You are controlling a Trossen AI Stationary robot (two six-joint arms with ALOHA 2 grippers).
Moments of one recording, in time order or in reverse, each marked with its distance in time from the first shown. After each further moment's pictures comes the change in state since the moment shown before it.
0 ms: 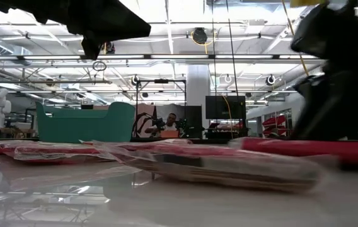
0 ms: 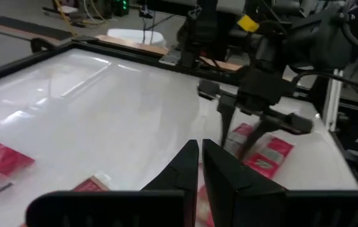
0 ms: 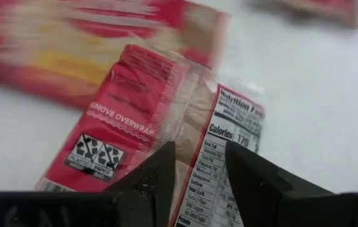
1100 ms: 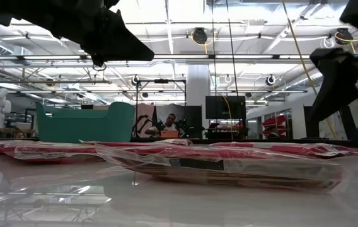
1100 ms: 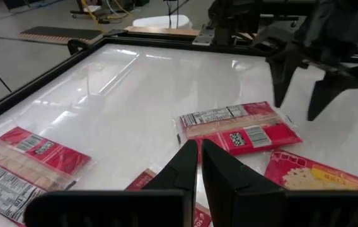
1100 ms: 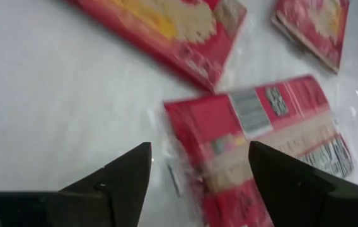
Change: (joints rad) left arm 0.094 0.000 0.000 -0.103 0.006 0.120; right arm 0.139 -0.096 -0.024 -0.110 0.089 -0.238
